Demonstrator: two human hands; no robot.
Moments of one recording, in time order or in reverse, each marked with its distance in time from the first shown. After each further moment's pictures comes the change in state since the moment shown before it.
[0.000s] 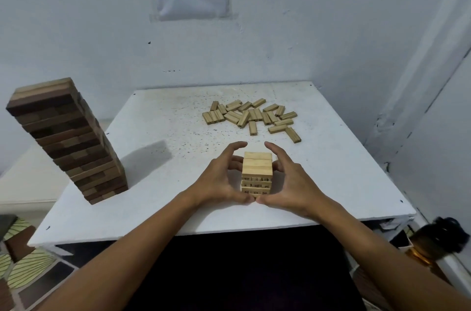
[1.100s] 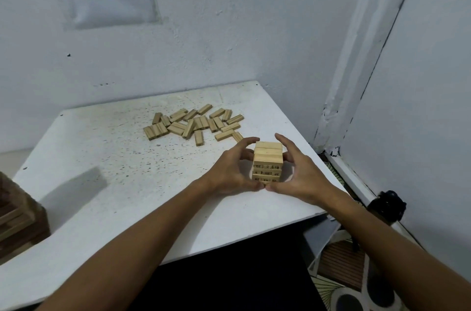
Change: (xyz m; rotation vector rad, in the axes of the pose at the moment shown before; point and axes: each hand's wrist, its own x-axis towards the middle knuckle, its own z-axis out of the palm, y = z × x) left_hand 0.102 0.039 0.086 0.049 -0.216 0.144; right_hand -0.024 0.072 -0.093 0.017 0.206 0.083
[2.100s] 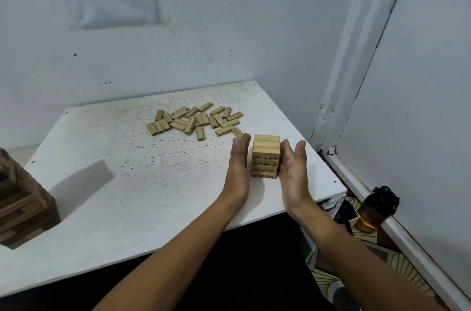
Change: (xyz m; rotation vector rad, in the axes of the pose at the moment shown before) left_hand -0.028 0.039 0.052 -0.733 0.387 -0.140; right_hand -0.016 -0.031 0.053 0.863 0.294 0.125
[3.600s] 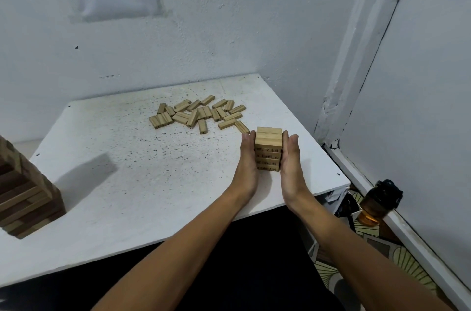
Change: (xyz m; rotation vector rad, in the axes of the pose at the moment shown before) left_hand -0.008 0.006 0.010 0.010 -0.094 0.036; right_hand -0.014 -0.014 0.019 -0.027 -0.042 -0.018
